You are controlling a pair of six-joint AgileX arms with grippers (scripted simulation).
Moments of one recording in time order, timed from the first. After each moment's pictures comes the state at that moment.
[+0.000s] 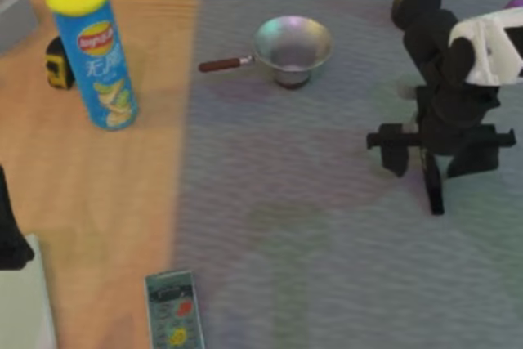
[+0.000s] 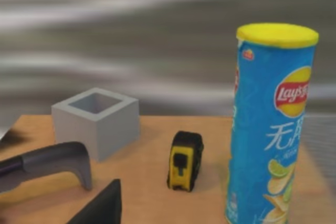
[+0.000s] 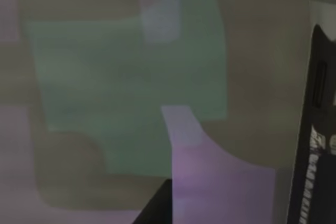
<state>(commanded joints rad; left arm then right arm) 0.00 0.00 0.00 0.00 0.00 0.00 0.30 2.22 1.40 -0.68 0.04 0.34</state>
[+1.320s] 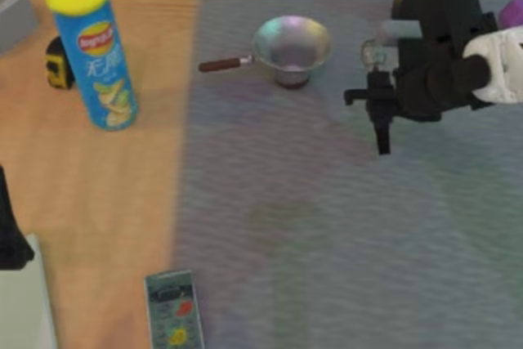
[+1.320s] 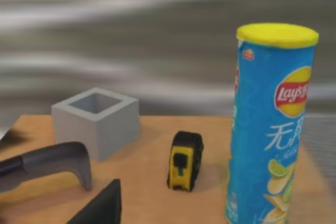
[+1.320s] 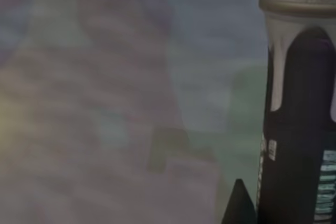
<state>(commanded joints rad) 0.00 0.00 0.00 0.00 0.00 0.00 0.30 2.08 1.28 -0.15 -0.14 0.22</state>
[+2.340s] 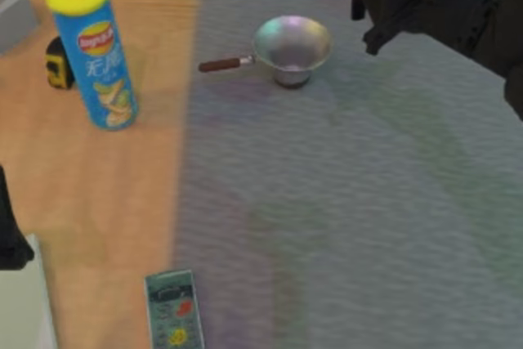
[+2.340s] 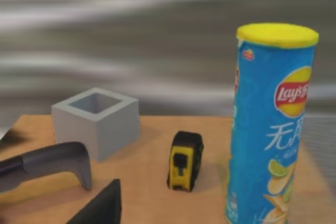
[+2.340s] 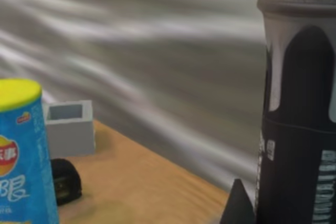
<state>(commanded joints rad) 0.00 0.00 0.00 0.00 0.00 0.00 0.29 1.81 0.97 0.85 -0.48 0.02</state>
